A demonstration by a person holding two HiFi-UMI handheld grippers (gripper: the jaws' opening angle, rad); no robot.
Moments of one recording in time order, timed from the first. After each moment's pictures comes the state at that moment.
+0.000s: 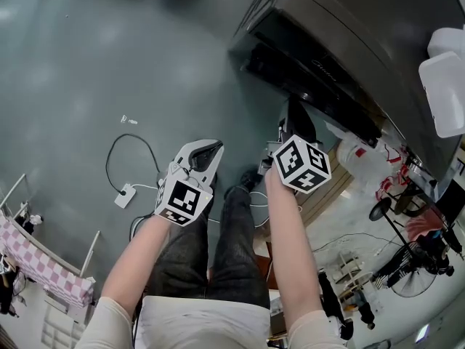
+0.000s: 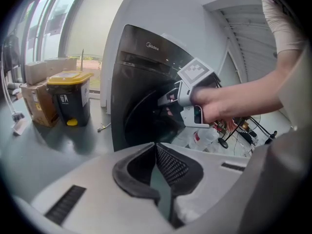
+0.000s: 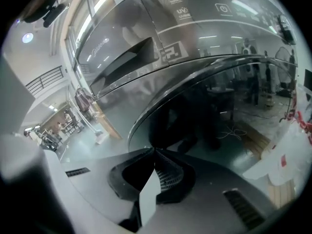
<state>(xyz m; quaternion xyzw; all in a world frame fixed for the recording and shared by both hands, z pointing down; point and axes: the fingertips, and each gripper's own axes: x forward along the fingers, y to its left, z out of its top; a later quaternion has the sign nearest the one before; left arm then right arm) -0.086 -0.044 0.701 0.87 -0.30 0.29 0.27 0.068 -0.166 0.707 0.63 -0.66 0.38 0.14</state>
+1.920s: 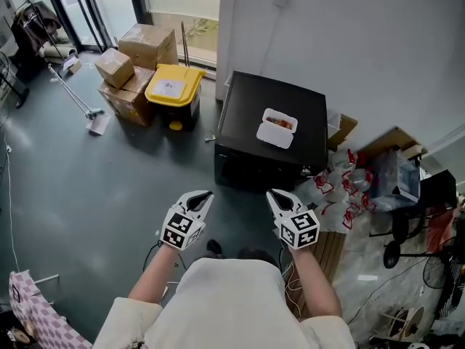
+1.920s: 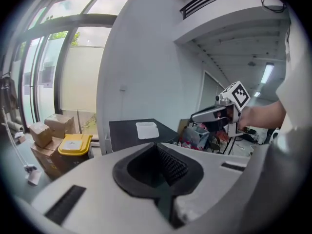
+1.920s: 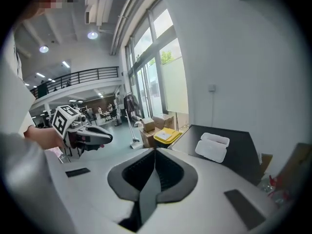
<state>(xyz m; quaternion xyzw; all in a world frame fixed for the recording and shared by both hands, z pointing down) -0.108 -0.009 0.208 0.93 -0.29 0.18 0.13 0.060 0.011 0.184 0.50 -0.83 0.18 0.16</state>
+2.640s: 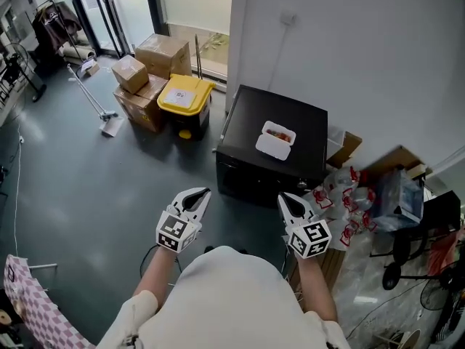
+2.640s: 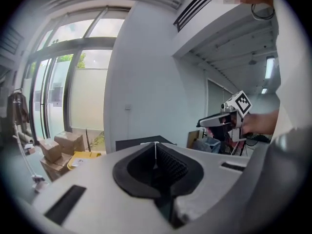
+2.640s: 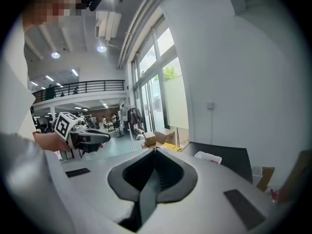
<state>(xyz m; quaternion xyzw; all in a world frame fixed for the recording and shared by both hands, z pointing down) -0.087 0.000 0.115 0.93 -0.35 0.12 0.06 0.117 0.027 0.104 0.50 -0.85 0.12 0.09</state>
